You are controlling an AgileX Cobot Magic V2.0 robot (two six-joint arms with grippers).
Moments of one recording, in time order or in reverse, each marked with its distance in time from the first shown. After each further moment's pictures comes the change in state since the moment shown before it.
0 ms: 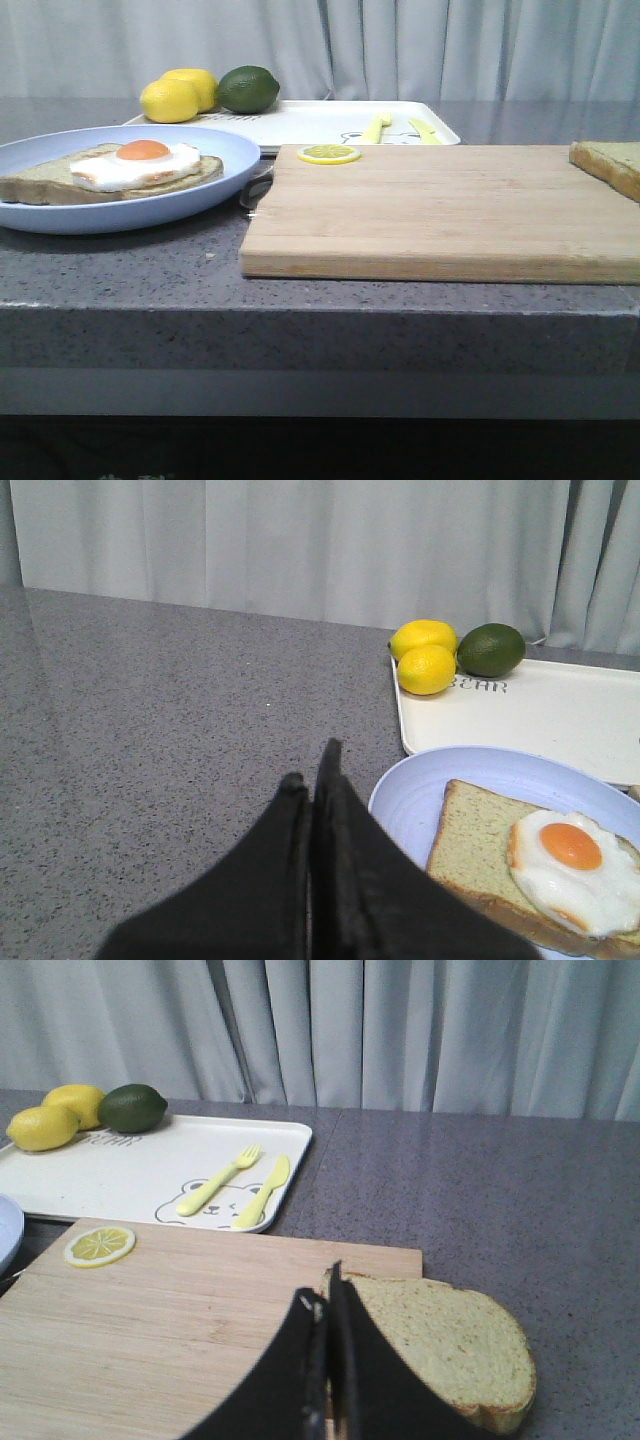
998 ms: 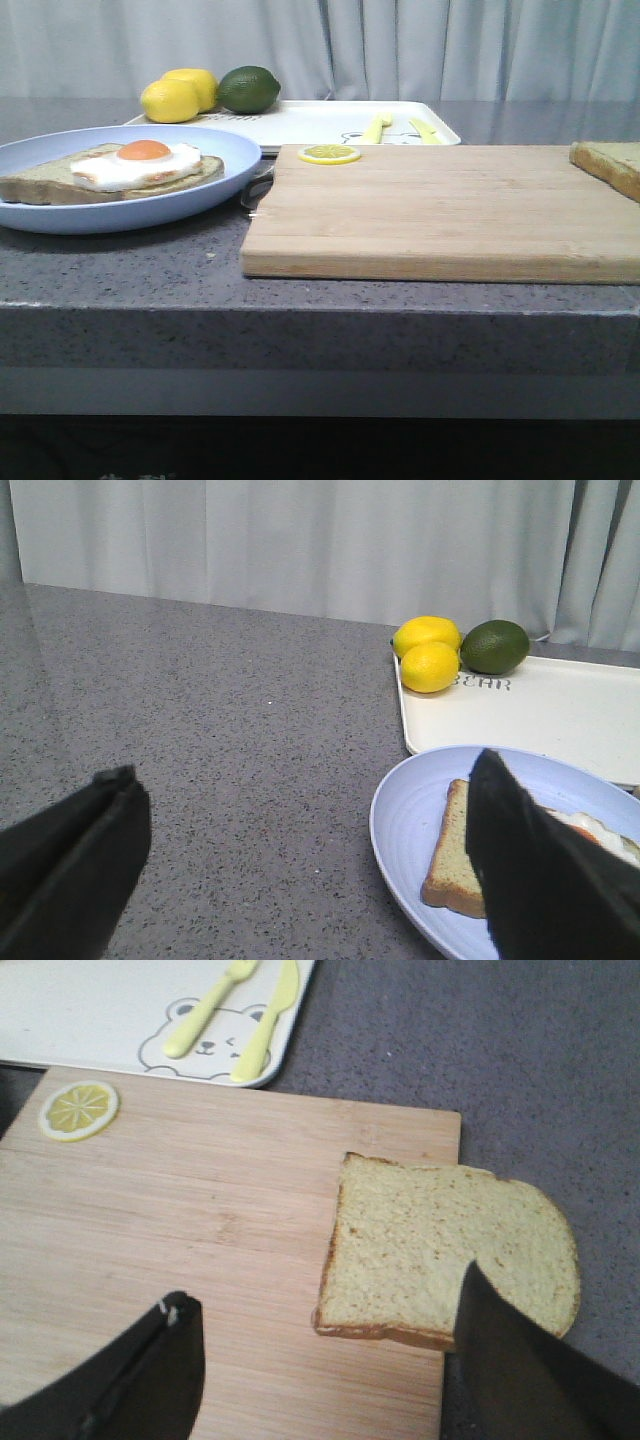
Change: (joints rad) left arm 0.000 0.010 -0.002 0.002 -0.007 0.000; right arm -0.033 0.531 -0.476 0.000 0.447 0.032
